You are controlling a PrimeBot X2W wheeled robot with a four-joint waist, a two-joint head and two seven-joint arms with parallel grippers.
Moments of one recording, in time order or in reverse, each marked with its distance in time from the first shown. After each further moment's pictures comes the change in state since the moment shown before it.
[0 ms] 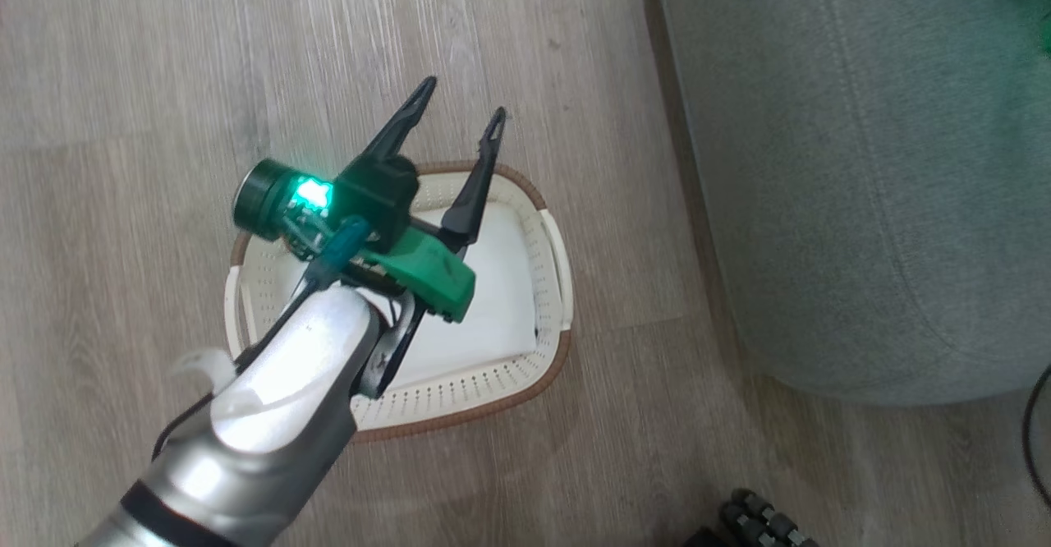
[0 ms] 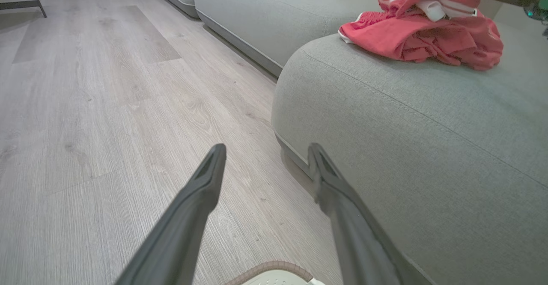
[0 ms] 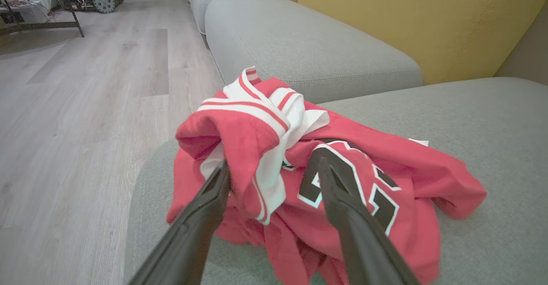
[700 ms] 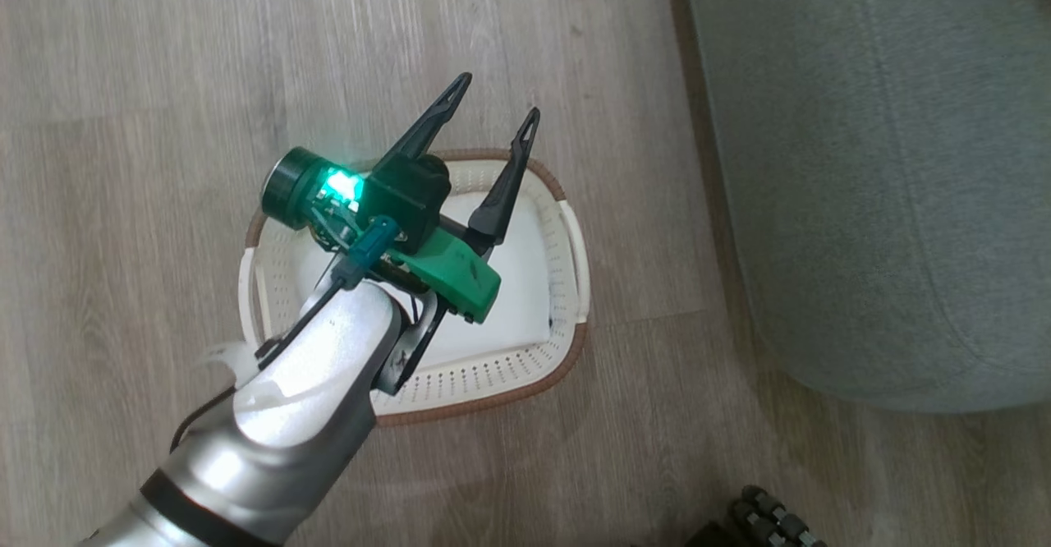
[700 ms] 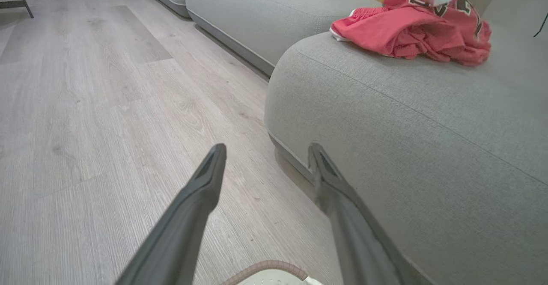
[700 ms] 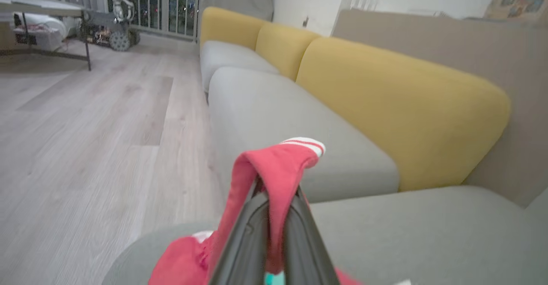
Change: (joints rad) left arm -0.015 -0.034 -0.011 0.014 0.023 -0.040 -0.015; right arm -0.246 -0.135 0.083 -0.026 -0.076 0.000 0.007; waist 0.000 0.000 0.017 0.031
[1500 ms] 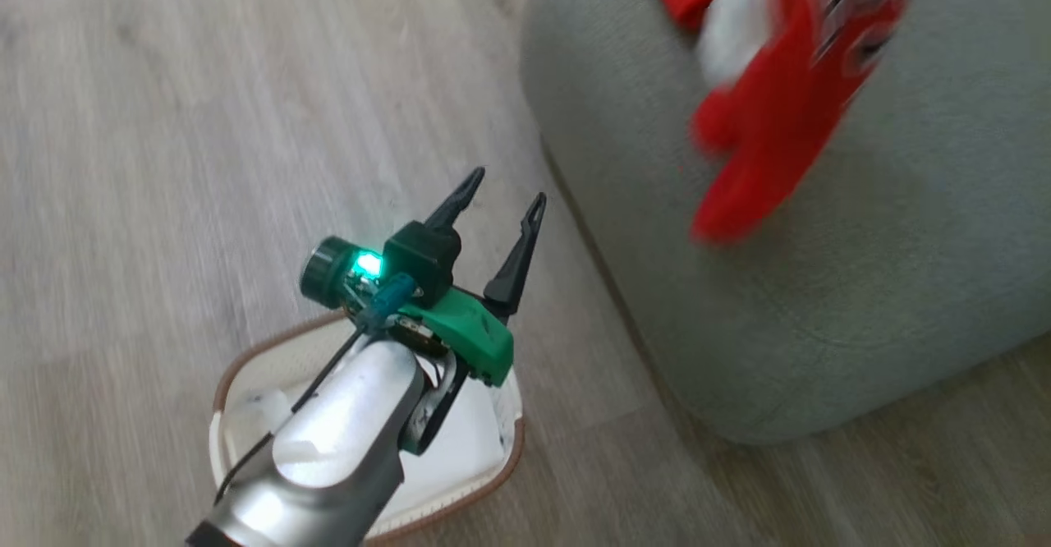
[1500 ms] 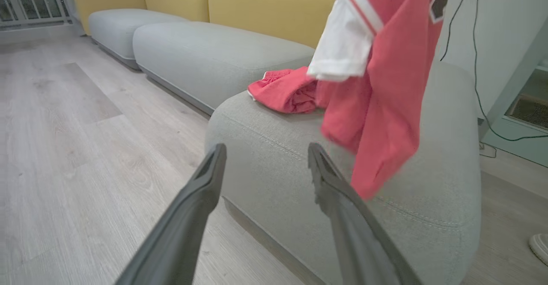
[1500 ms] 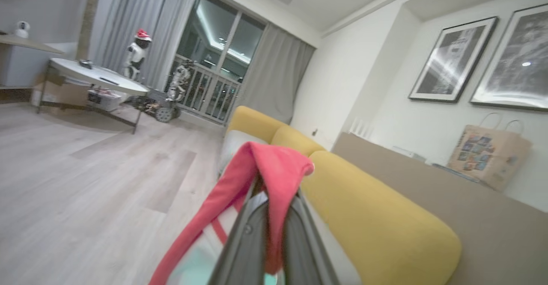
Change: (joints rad) left arm 0.110 -0.085 0.005 0.138 -0.063 -0.029 -0.047; right arm 0.186 -0.058 0.478 -0.501 0.263 0.000 0.117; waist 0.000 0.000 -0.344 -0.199
